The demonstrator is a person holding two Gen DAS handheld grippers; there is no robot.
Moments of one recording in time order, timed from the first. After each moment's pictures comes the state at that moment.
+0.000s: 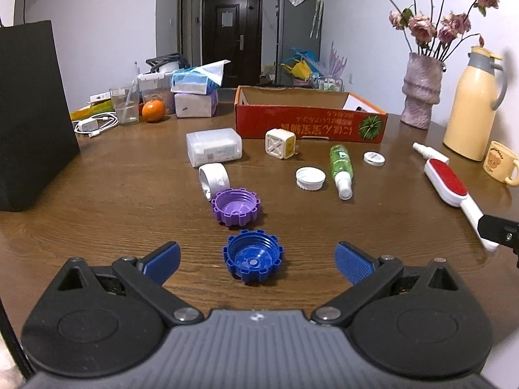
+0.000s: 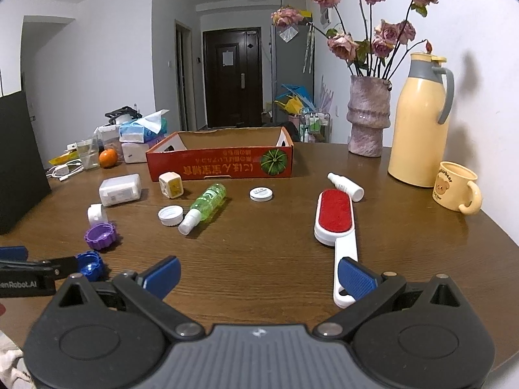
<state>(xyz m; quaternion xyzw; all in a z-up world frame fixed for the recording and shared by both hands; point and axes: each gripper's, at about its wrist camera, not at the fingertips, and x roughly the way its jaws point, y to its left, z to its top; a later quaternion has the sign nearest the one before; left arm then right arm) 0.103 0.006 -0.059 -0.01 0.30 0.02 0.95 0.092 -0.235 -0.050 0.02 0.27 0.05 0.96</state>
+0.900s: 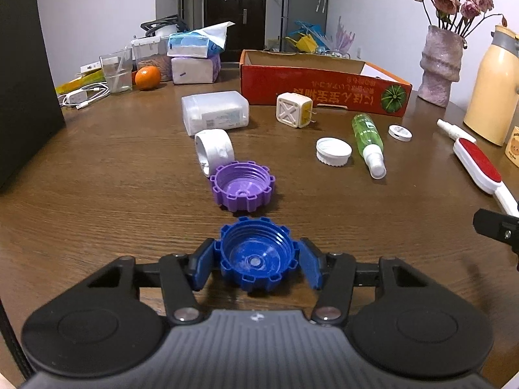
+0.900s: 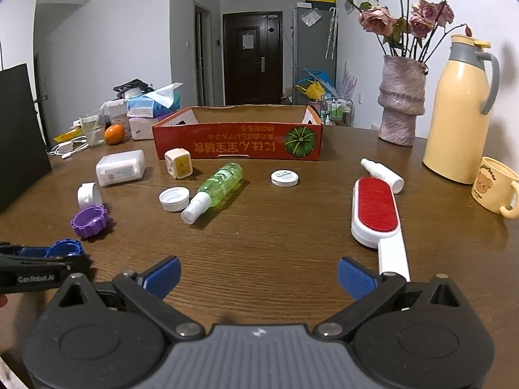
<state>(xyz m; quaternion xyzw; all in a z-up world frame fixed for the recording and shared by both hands) 0.154 0.020 -0.099 -0.01 0.35 0.02 0.94 0.151 -0.213 -0.086 0.00 0.29 0.09 0.95</state>
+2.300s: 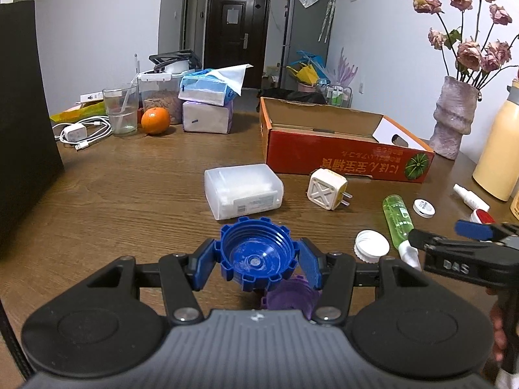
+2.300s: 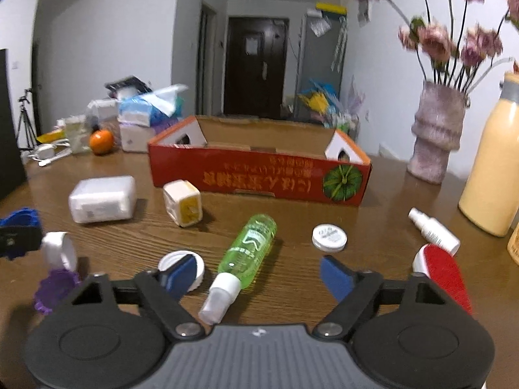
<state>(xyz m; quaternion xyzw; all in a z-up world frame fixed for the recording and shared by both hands) 0.220 0.077 -0.054 -0.04 0.30 0.01 0.95 0.268 -0.137 -0.089 -0.03 0.29 0.07 0.95</state>
